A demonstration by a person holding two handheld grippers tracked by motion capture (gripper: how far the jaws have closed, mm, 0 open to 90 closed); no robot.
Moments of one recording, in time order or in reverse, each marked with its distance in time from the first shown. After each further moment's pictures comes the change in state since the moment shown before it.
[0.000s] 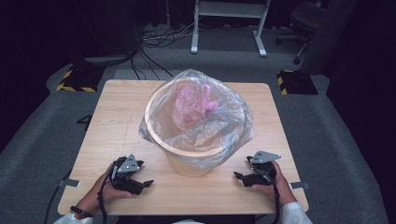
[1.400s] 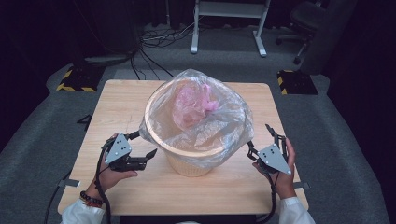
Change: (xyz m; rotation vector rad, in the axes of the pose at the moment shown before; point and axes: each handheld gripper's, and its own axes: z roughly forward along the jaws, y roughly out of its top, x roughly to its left) left arm -0.002 0.072 -0.050 -0.445 0.251 0.072; right arm 0.026 0.064 -0.058 -0.507 -0.685 -0.311
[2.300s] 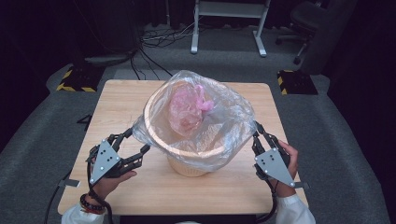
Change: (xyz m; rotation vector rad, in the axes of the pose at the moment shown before) left arm -0.026 0.034 -0.038 -0.269 0.123 0.042; right arm -0.002 0.067 -0.026 -0.198 -0.034 -0.115
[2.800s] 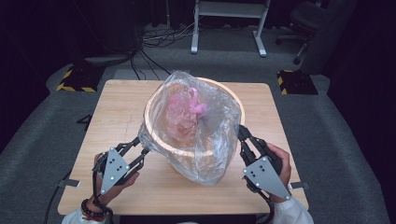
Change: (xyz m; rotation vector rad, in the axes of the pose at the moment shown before) left arm -0.025 0.008 -0.003 0.068 0.050 0.121; right arm 0.013 0.056 -0.011 -0.123 0.090 -0.037
